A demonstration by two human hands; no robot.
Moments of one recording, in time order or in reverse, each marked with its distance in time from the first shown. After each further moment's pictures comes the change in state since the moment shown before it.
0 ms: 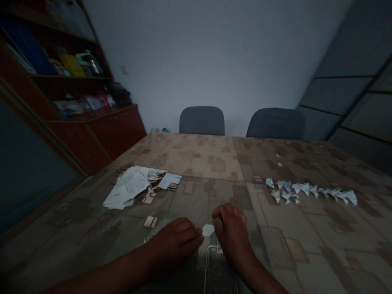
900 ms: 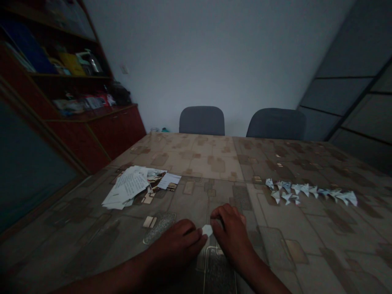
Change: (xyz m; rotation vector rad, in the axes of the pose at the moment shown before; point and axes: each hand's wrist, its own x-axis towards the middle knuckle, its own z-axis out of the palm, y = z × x) left_hand 0.007 0.012 0.006 0.026 -0.029 -0.067; right_hand 0.002 0.005 -0.004 0.064 -0.060 -0.035
